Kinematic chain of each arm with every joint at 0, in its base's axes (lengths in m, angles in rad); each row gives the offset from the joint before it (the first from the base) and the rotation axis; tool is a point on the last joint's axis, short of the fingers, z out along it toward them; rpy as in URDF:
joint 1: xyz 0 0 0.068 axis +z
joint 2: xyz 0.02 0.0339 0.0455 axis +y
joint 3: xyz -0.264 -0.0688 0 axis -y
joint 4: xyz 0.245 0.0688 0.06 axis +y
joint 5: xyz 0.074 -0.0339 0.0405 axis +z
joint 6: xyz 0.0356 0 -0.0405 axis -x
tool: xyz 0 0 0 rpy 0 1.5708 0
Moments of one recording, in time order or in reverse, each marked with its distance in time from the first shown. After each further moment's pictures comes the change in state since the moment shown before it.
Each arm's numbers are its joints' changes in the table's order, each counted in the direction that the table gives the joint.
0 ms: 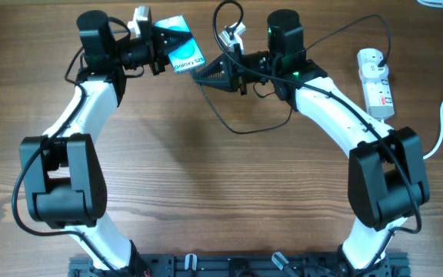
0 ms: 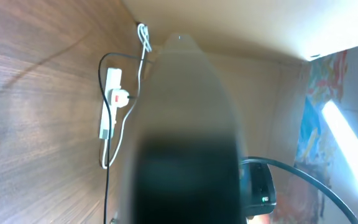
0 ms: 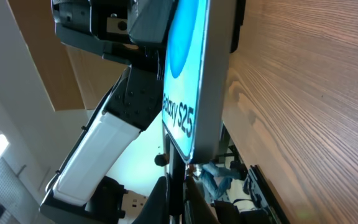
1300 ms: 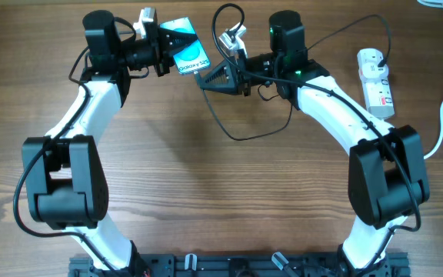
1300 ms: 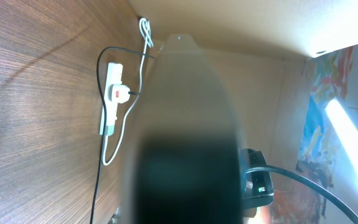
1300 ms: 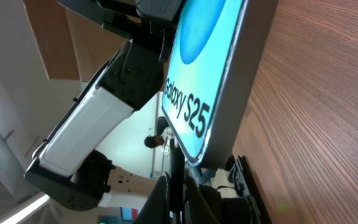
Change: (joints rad) left arm -0.022 -0.006 0.000 0.019 0.014 -0.011; right arm -0.015 0.008 0.000 0.069 0.094 0.200
